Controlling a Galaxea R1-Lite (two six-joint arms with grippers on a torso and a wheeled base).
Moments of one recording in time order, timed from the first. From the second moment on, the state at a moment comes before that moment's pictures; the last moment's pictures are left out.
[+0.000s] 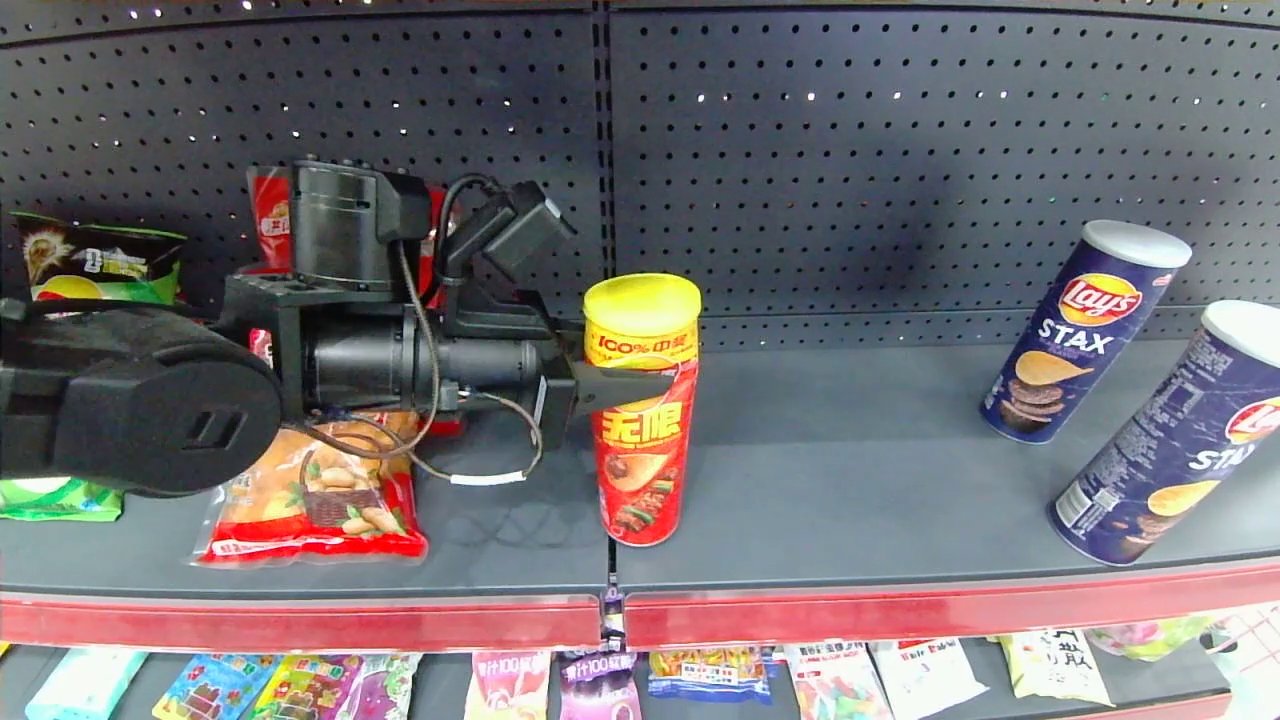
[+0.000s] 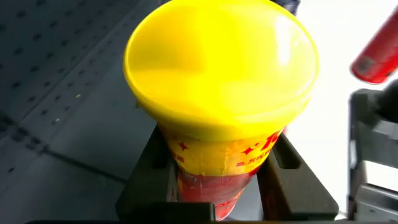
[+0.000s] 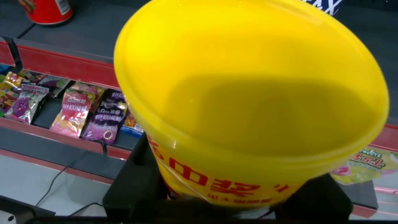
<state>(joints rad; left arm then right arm) -0.53 1.75 -1.10 -0.35 -0.67 0.24 0.00 0.36 -0.39 0.24 0.21 -0.14</state>
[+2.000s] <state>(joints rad) -0.60 1.72 -1.02 -0.37 -0.63 0.21 0.00 0.36 -0.39 0.24 0.22 -0.14</state>
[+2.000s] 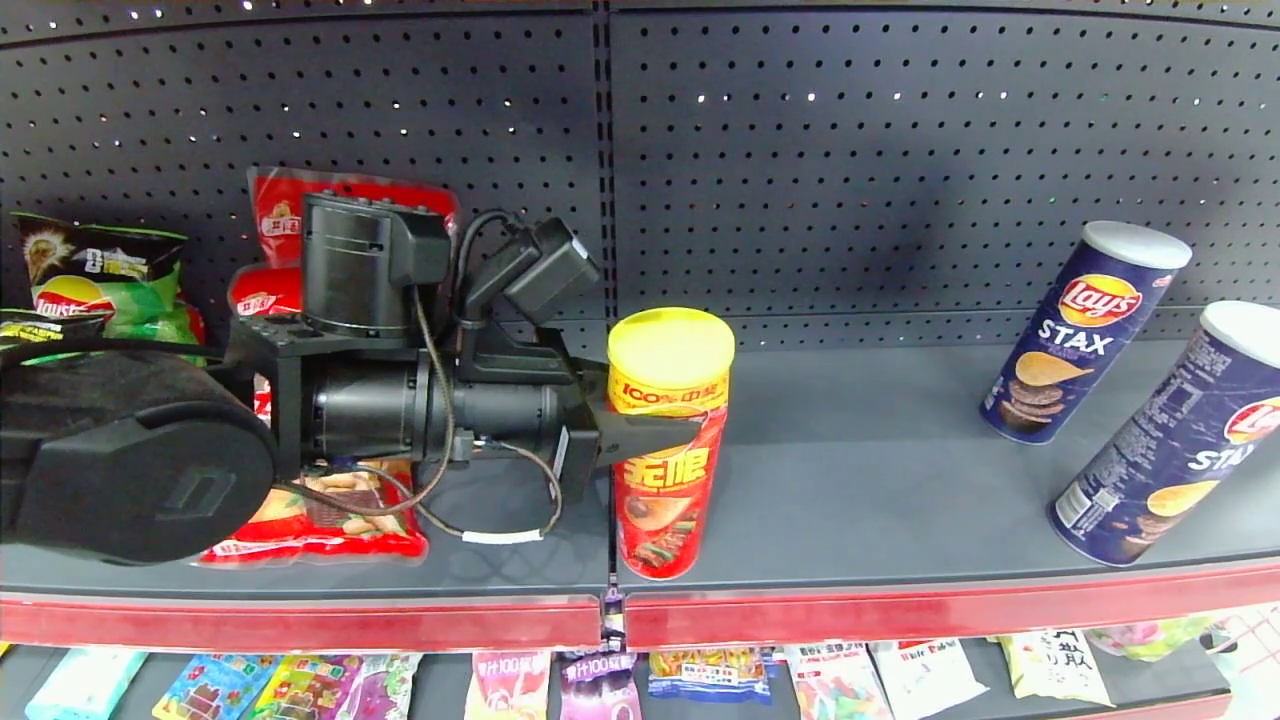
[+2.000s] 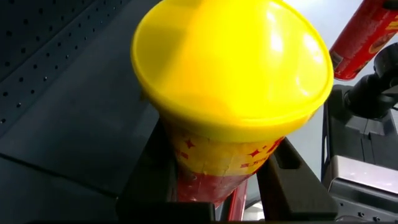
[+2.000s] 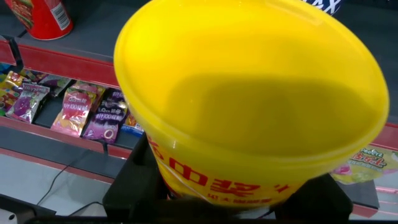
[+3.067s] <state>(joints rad) -0.44 1.44 -0.63 -0.36 -0.53 0.21 0.15 0.94 -0.82 0.14 0.44 -0.24</state>
